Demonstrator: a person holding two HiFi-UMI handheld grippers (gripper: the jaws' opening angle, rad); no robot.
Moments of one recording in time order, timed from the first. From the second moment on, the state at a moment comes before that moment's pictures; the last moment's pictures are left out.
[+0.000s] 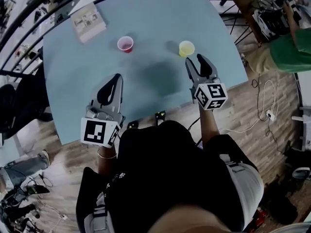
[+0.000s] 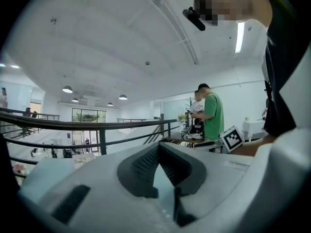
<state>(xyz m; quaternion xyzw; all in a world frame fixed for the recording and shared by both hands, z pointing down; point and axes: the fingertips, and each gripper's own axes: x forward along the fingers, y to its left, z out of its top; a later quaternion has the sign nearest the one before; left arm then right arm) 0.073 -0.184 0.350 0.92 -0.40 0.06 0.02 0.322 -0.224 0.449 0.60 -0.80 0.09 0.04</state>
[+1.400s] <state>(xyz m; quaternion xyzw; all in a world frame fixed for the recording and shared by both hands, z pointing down) 0.037 -0.165 0.366 0.83 -0.55 0.09 0.04 0.350 -0.318 0.573 0.53 -0.81 0.14 0.20</state>
